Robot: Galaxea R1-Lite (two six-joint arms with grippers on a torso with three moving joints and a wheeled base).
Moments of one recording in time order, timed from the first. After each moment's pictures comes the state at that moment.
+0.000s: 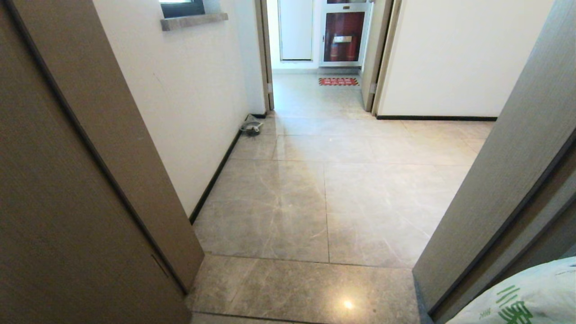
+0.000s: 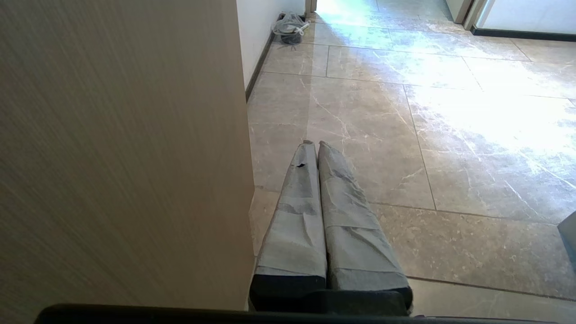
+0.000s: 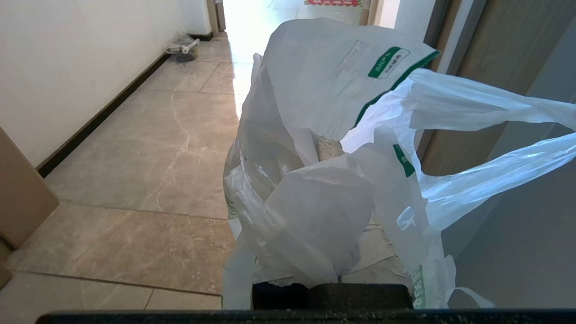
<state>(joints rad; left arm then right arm) 0.00 0.00 0.00 0.00 0.00 -0.02 0.01 0.00 0.00 -0.10 0.01 -0.05</state>
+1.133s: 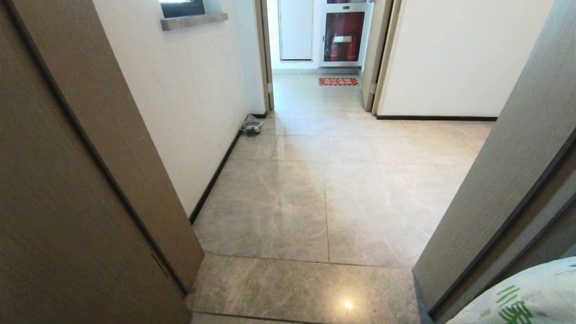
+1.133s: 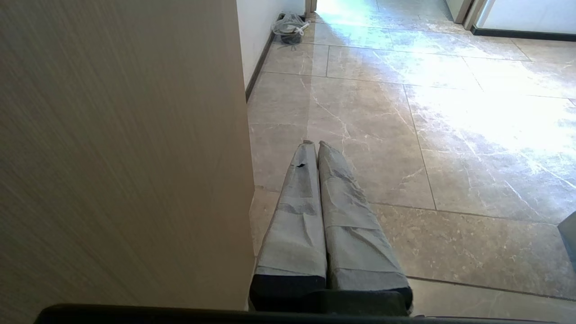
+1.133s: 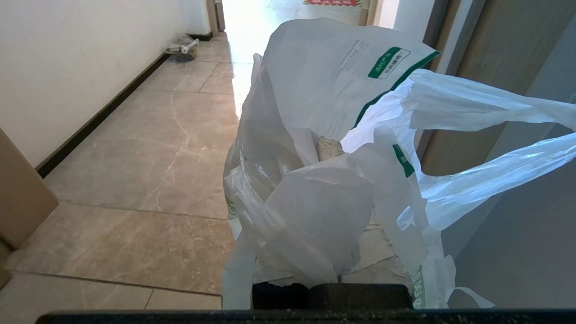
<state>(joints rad) 0.00 0.00 0.00 0.00 0.00 -0.02 0.00 0.00 0.00 -0.10 0.01 -0.05</state>
